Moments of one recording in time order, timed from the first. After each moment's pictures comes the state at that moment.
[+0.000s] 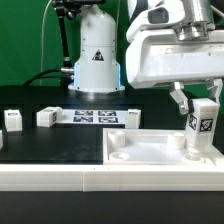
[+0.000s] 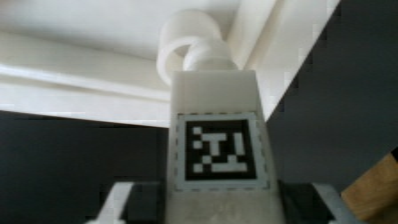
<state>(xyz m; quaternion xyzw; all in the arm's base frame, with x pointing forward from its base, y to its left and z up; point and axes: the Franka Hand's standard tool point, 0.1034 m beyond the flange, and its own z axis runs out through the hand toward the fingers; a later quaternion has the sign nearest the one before) 0.612 0.119 0.100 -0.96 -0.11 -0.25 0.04</state>
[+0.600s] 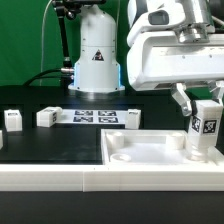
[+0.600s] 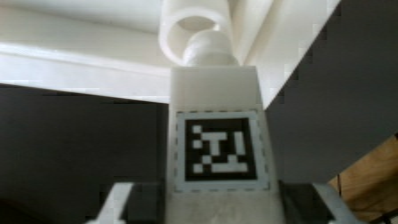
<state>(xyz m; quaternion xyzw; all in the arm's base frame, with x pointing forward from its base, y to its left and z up) 0.620 0.118 0.099 -0.95 -0.11 -0.29 0.04</state>
